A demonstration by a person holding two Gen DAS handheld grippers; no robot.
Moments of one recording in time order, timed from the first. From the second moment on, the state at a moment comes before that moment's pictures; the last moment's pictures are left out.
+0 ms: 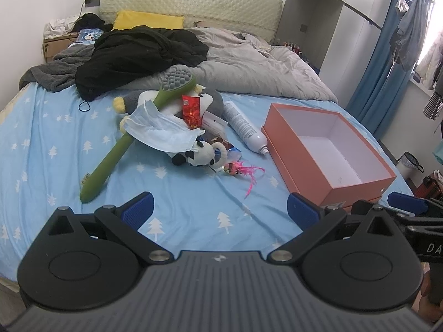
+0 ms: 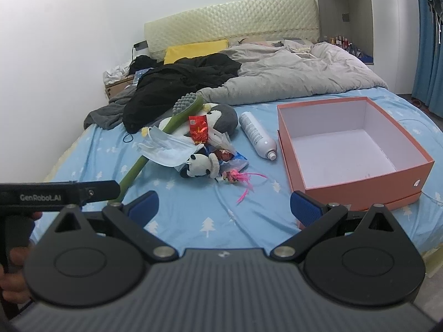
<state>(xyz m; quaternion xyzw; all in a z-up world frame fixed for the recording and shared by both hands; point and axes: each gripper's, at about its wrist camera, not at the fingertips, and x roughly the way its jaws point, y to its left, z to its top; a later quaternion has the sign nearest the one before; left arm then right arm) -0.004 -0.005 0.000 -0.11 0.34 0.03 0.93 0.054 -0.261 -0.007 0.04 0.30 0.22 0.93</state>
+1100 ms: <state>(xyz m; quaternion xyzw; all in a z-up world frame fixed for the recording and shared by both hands) -0.002 -0.005 -0.002 -0.11 0.34 0.04 0.93 0.050 -0.255 -0.015 0.03 0.31 0.23 0.92</state>
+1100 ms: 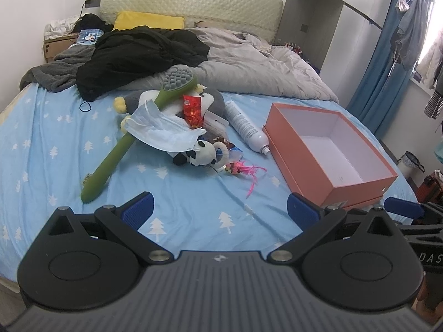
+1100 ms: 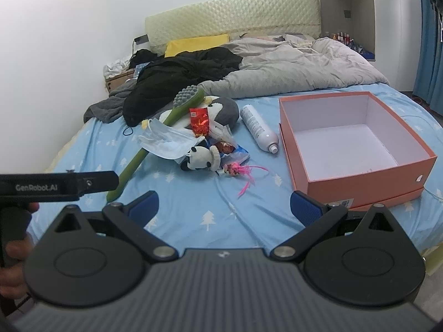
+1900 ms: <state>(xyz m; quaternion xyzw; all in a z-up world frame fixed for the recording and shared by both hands) 0.014 -0.009 -0.025 -0.10 0.37 0.02 0.92 0.065 -0.259 -0.032 0.05 0.34 0.21 0.91</state>
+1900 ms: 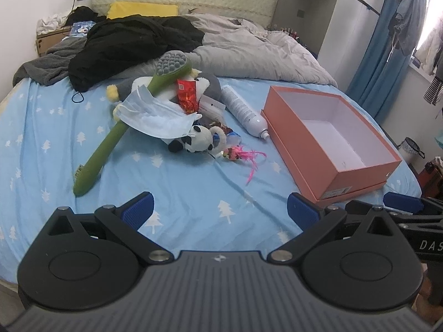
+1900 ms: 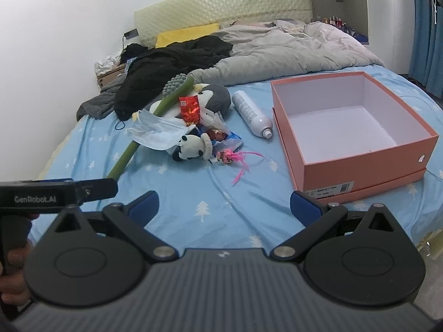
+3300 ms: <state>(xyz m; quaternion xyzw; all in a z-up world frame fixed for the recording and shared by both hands) 0.128 0.052 -0.107 -0.12 0.38 0.05 0.92 0.170 -0.204 -0.100 0.01 0.35 0.29 0.89</state>
